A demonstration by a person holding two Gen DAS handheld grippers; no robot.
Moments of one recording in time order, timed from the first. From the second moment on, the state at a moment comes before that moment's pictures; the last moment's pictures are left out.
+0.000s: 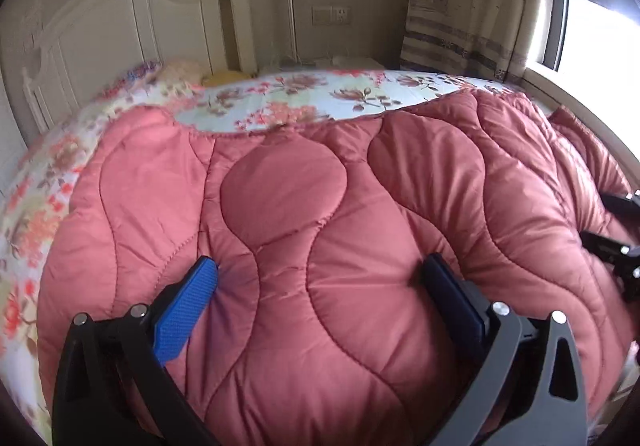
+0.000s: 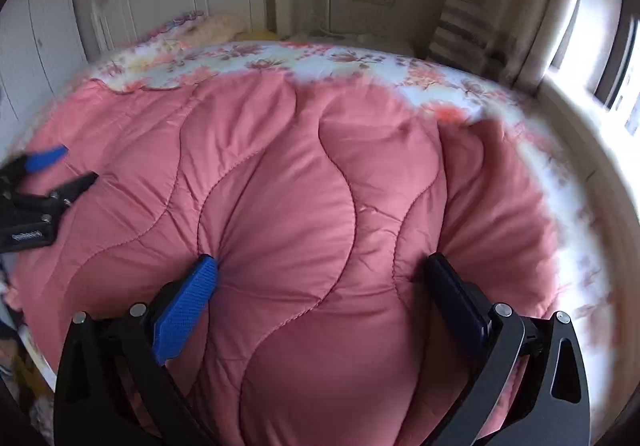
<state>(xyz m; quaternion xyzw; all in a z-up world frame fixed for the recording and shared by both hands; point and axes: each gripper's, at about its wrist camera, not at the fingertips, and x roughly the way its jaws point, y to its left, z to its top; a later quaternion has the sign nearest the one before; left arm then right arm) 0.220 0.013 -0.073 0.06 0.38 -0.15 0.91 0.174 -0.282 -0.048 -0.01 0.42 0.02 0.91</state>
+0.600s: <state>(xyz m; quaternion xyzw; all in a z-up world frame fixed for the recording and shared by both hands) 0.199 0.082 -0.078 0.02 0.38 -0.04 0.92 0.133 -0.337 -0.048 0.05 0.43 -0.05 0.90</state>
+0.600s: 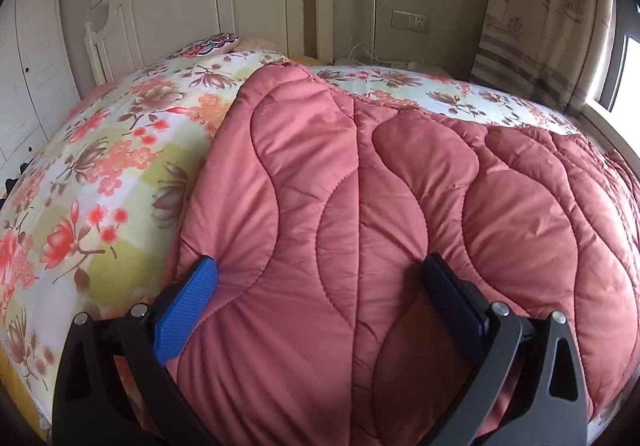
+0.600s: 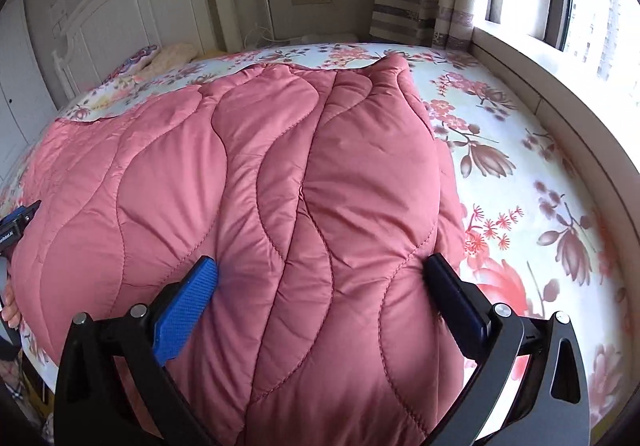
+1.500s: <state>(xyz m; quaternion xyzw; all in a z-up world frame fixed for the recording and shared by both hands) 0.201 0.086 -0.084 0.02 0.39 -0.04 0.92 0.103 -0.257 -0.012 -0.01 0.38 -0.03 0.92</state>
